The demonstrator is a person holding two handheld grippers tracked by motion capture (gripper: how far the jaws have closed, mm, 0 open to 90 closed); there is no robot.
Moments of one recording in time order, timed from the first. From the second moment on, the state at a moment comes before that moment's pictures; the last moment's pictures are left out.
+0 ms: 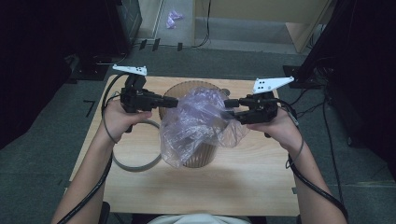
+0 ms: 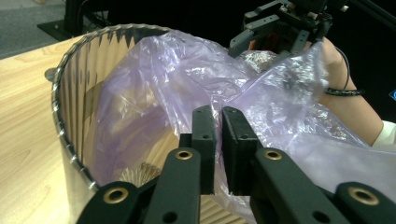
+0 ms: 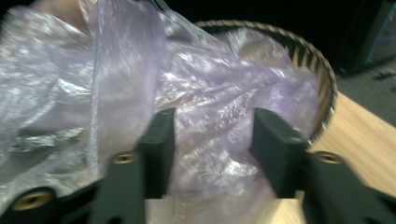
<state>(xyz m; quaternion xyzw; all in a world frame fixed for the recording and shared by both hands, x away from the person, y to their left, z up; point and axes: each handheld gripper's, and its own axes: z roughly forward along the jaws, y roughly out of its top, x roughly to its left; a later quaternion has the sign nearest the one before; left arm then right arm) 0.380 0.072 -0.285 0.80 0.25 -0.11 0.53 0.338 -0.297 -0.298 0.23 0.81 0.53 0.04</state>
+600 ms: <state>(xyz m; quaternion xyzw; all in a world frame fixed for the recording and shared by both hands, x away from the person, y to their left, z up) 0.408 0.080 -0.283 0.79 0.27 -0.08 0.55 0.372 -0.299 -0.287 0.29 0.80 0.53 0.03</state>
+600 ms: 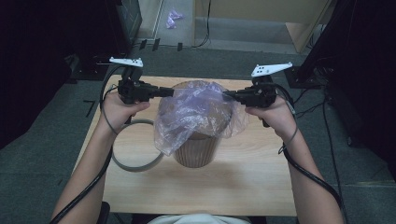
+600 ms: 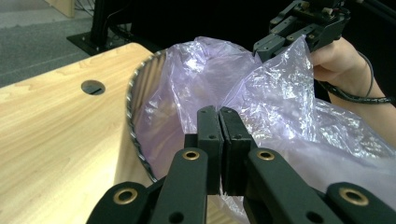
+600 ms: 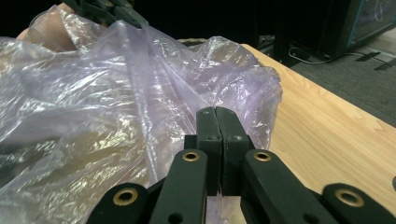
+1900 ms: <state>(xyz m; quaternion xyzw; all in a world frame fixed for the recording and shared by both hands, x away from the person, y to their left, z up) 0.461 0.080 -0.324 0.76 0.33 -0.10 0.54 0.422 -0.292 -0.317 0.37 0.79 0.50 0.03</state>
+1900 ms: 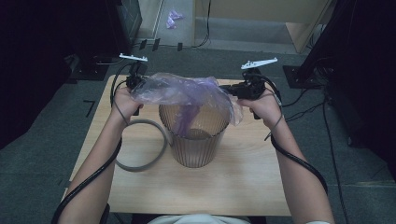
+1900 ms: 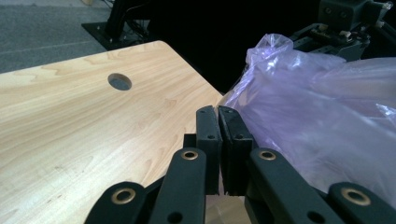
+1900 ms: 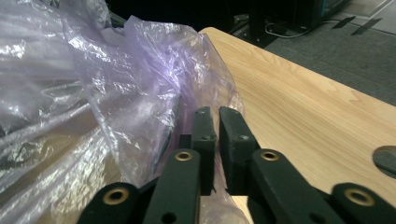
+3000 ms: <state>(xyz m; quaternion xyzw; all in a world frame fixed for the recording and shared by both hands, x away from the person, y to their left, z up) 0.388 0.147 -0.283 0.78 0.30 -0.06 0.54 0.342 -0.332 -0.271 0.30 0.78 0.55 0.07</state>
